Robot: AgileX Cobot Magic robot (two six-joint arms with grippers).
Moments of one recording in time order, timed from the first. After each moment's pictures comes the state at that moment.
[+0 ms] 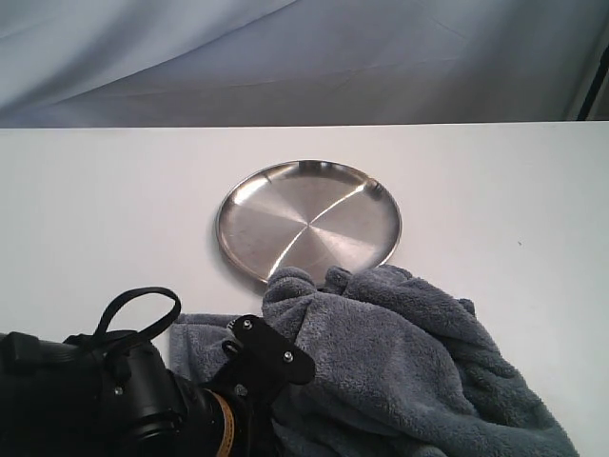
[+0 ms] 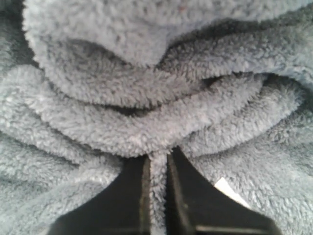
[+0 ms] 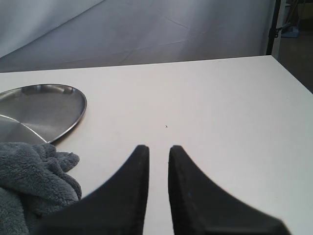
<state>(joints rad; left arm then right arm) -1.05 1.74 -0.67 0.00 0.27 -0.32 -0.08 0.01 0.00 0.38 0.01 0.09</state>
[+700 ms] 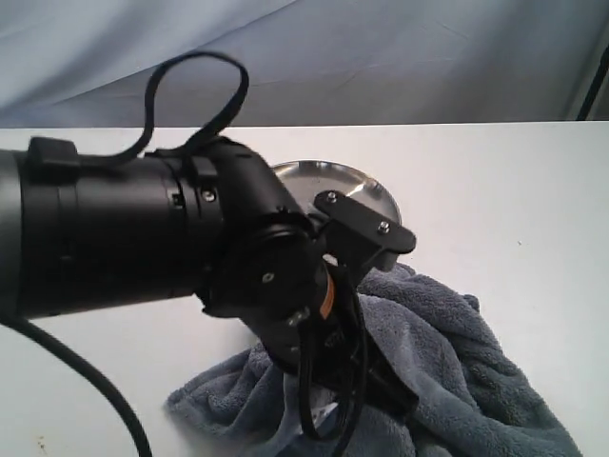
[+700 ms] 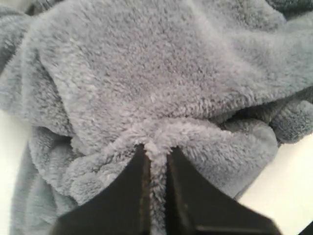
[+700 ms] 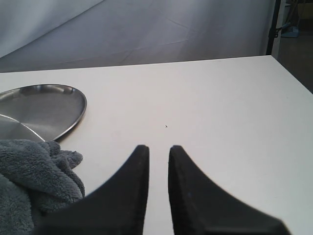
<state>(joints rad) -1.05 1.76 -1.19 0.07 0.81 -0.33 -0.08 0.01 0.00 0.38 0.01 0.09</state>
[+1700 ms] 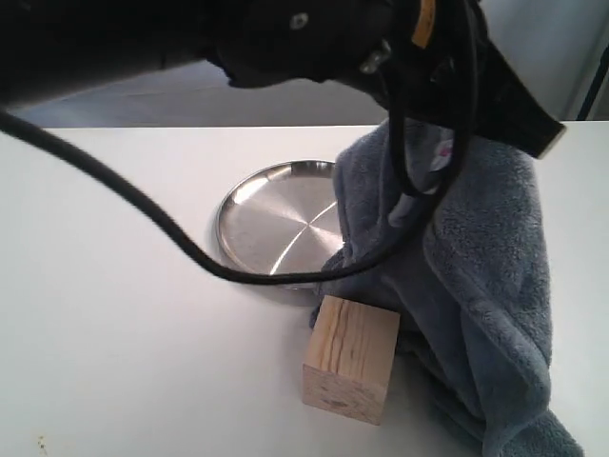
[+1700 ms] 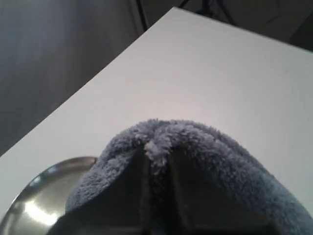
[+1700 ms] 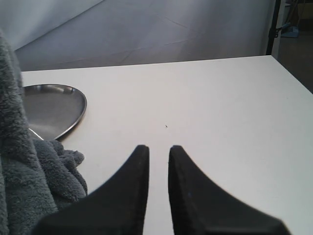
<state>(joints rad) -1.05 1.77 -1.65 0.41 0.63 -0.31 -0.08 0.01 0.00 0.38 0.01 0.09</state>
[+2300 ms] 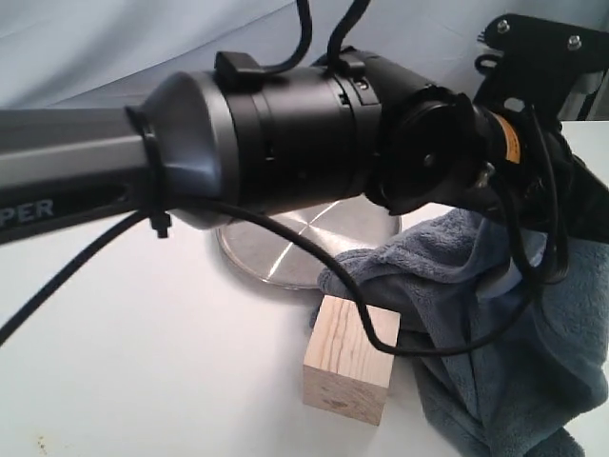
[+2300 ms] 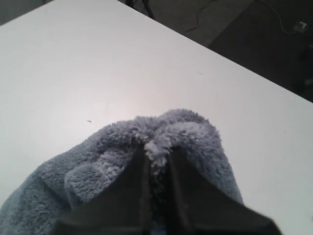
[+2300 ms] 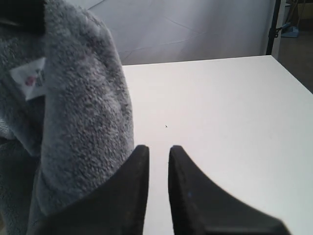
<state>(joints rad) -1.05 2.00 -1.65 -0.12 0.36 -0.07 -0.08 0.01 0.00 0.38 0.01 0.09</state>
